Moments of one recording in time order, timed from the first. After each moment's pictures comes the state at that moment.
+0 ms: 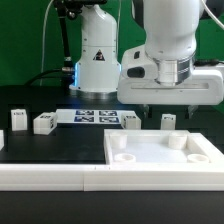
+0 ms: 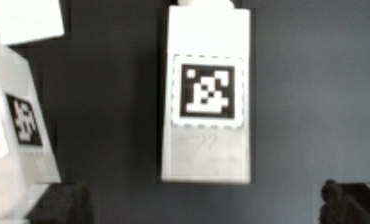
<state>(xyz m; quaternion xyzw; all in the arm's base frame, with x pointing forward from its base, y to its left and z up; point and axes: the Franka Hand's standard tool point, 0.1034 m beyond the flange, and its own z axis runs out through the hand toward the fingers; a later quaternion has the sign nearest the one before) 0.429 0.123 0.035 -0.95 0.11 0.28 0.07</state>
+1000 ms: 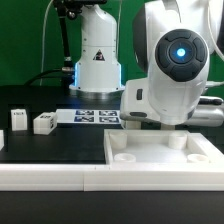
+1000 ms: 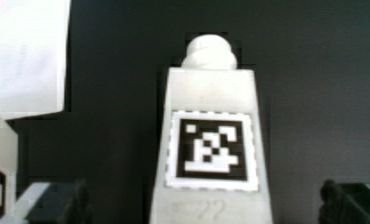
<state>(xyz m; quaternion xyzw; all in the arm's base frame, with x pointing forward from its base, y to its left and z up) 0.413 0.129 0.008 -0.89 0.10 0.45 0.06</state>
